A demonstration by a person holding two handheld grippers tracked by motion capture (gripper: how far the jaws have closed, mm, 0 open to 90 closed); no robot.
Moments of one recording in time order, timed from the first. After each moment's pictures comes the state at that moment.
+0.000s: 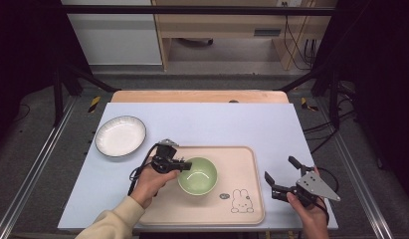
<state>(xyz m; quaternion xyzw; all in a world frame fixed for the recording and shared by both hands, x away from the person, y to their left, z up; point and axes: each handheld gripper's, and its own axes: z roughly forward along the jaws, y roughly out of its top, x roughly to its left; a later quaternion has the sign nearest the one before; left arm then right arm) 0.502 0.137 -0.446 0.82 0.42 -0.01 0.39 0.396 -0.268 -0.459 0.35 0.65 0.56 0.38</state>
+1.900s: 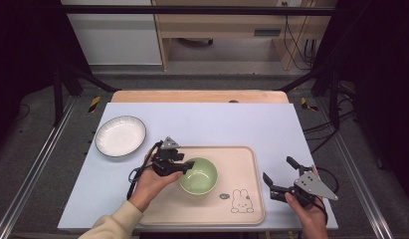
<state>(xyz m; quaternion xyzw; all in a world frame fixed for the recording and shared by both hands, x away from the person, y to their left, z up) 0.491 0.132 -0.432 0.83 0.38 0.10 0.40 0.397 -0.265 -0.461 0.35 0.66 0.55 0.37</state>
